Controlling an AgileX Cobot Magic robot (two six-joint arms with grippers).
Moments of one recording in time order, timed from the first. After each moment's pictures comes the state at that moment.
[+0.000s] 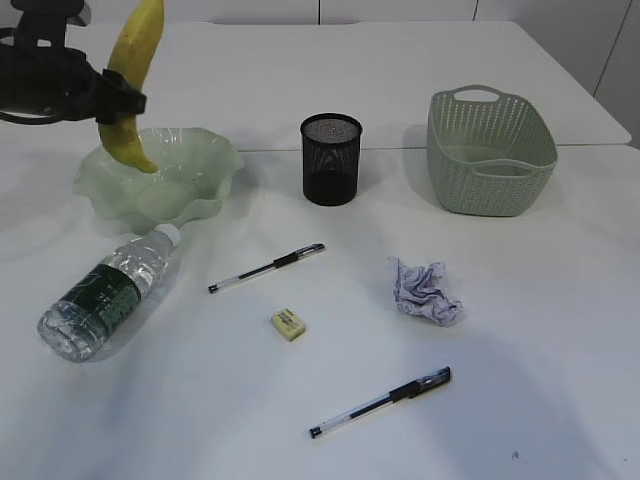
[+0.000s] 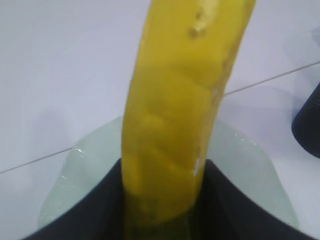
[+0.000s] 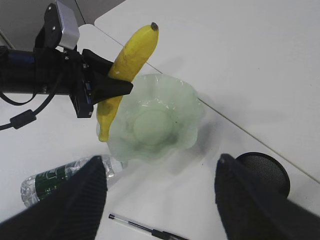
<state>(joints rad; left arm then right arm) -0.04 1.97 -1.38 -1.48 0.23 1.59 0.31 1.96 -2.17 0.53 1.02 -0.54</state>
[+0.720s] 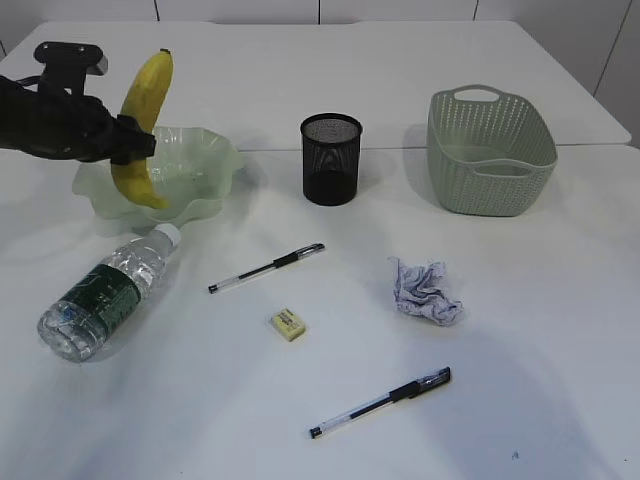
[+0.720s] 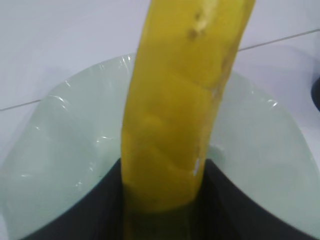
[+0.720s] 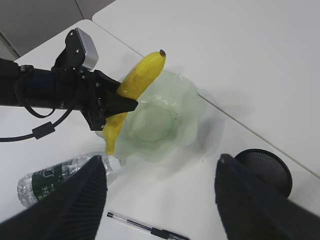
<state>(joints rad) -0.04 2.08 -1.38 -1.49 0.22 1.54 0.31 1.98 -2.17 0.53 1.02 -0.54</state>
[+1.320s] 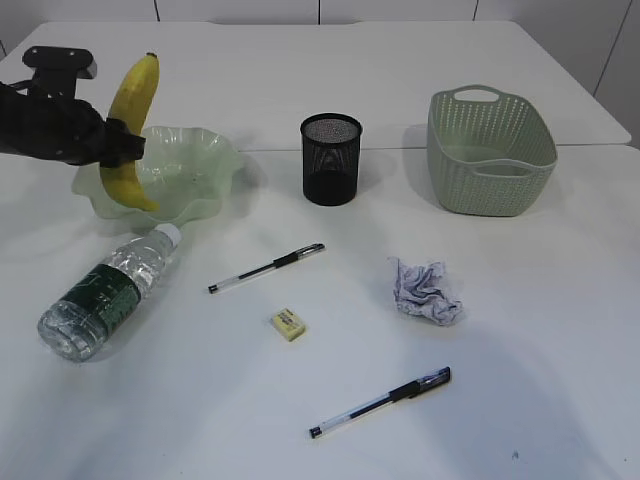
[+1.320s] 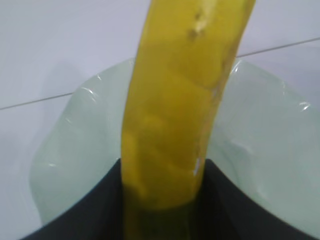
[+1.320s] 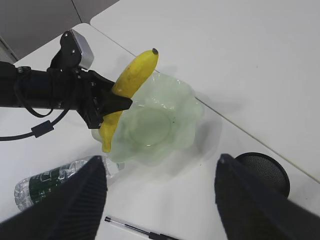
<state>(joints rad) -0.02 2.09 -1.38 -1.50 0.19 1.54 0.31 1.98 -2.17 0.53 1.00 -0.54</state>
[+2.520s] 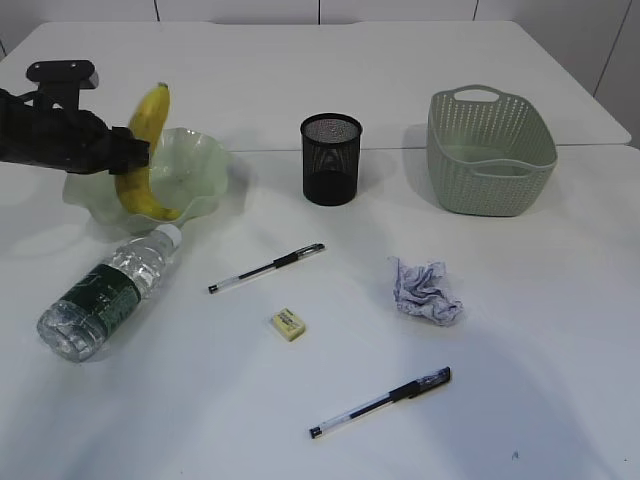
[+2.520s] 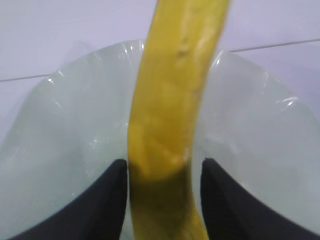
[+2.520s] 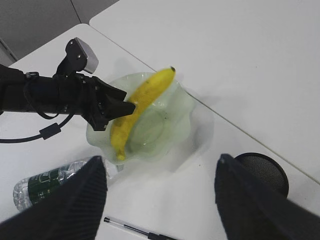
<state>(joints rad) -0.02 2.14 -1.39 -1.58 0.20 1.54 0.31 1.98 -2.17 0.53 1.00 -0.54</state>
